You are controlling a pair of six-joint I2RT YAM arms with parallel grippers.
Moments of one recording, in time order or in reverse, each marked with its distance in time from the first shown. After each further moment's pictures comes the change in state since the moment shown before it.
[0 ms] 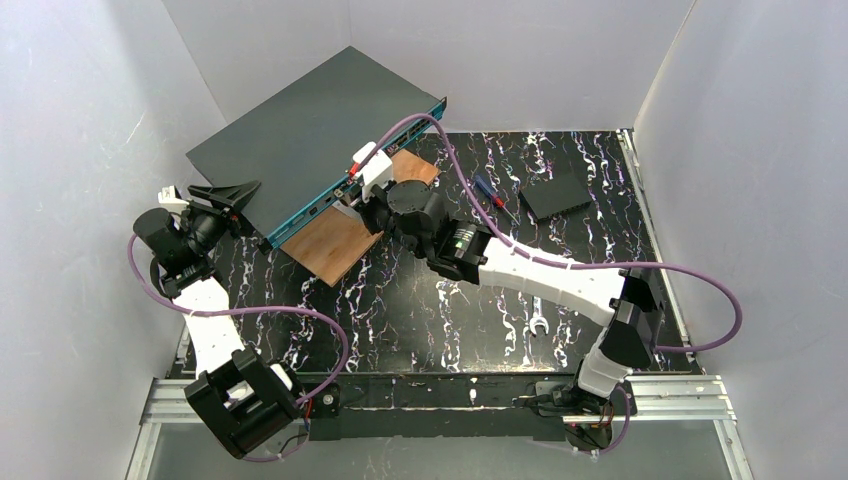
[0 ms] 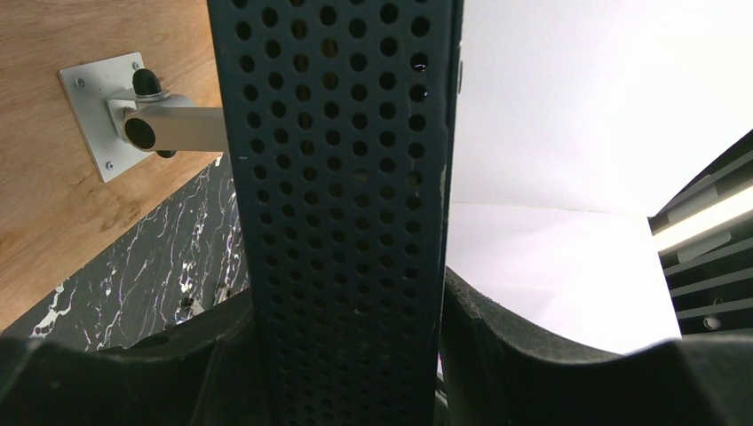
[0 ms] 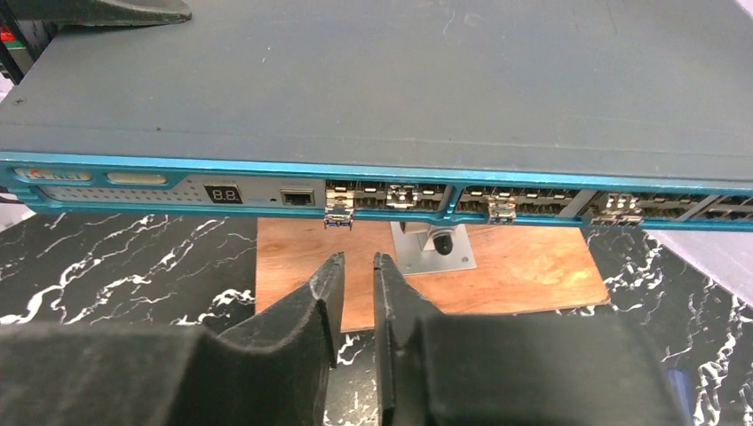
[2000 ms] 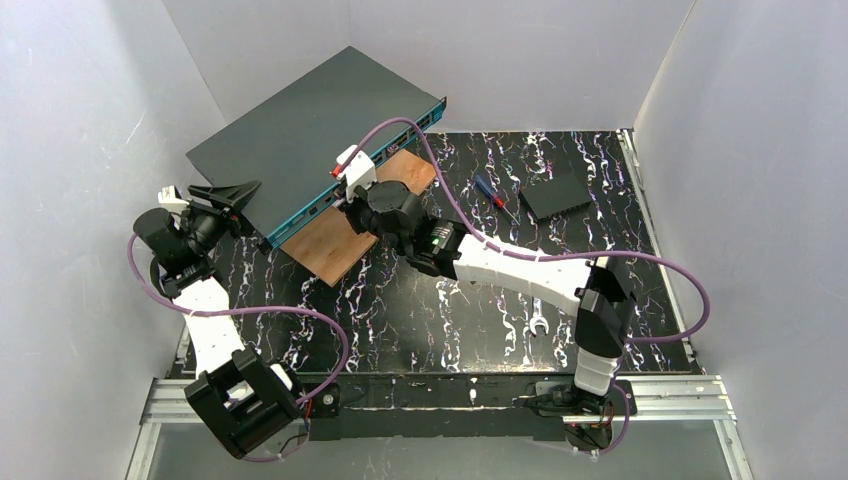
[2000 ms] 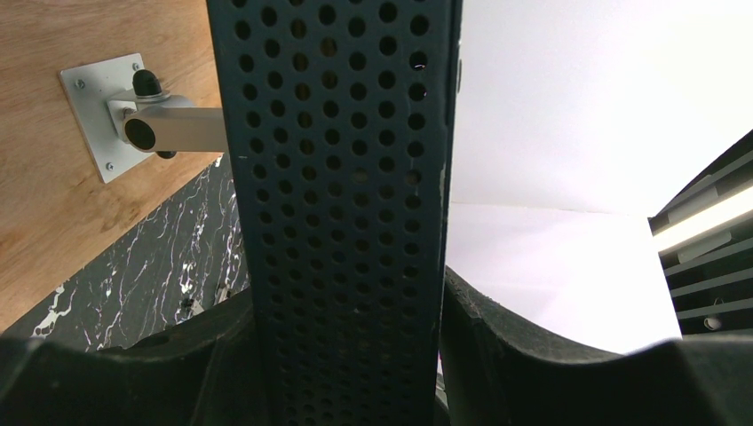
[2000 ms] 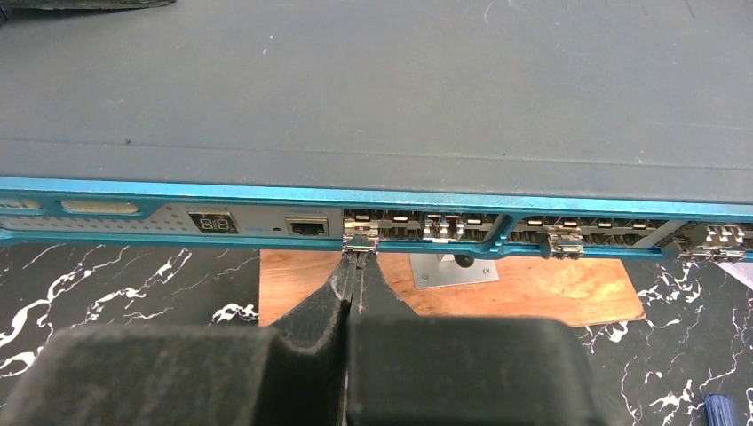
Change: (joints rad) left arm -0.001 0.000 0.000 0.000 -0.001 0.000; right arm -0.015 0.131 0.060 0.056 -0.022 0.019
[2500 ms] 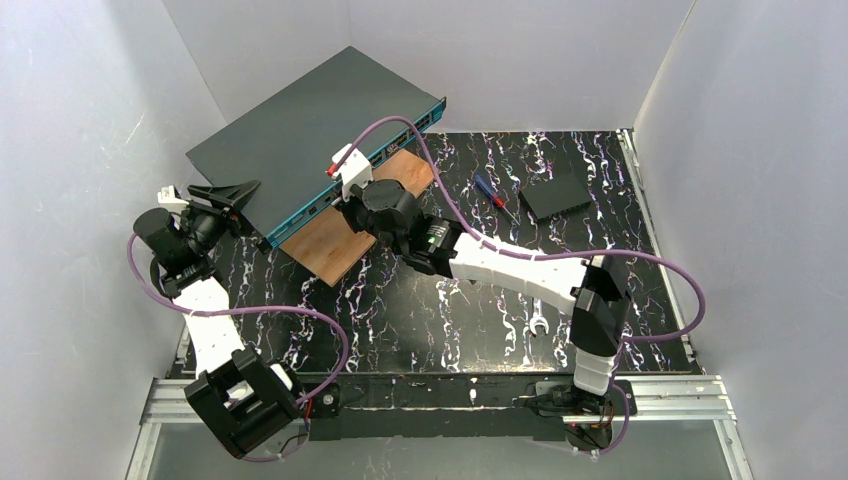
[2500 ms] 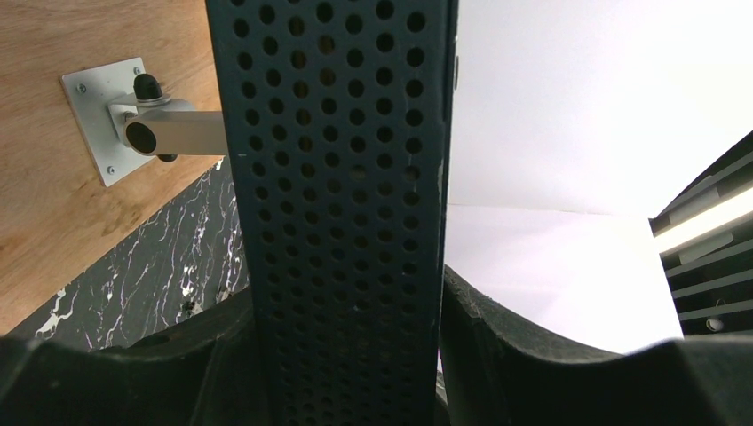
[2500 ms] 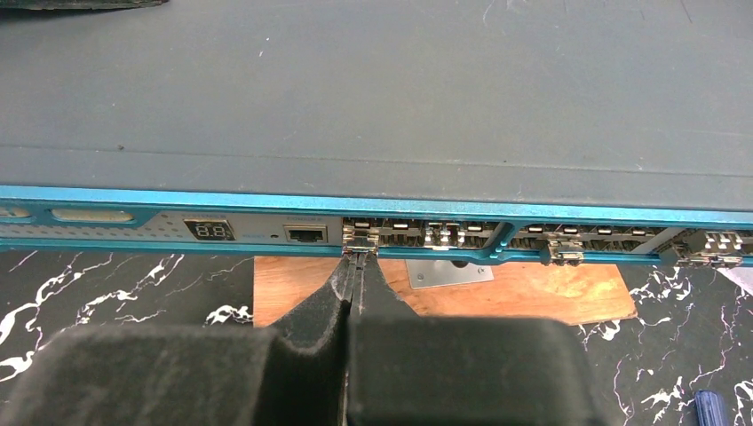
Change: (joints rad) left arm 0.000 0.000 0.000 0.001 -0.006 0.003; right arm 0.001 0.027 0.041 -0.025 0.017 -0.008
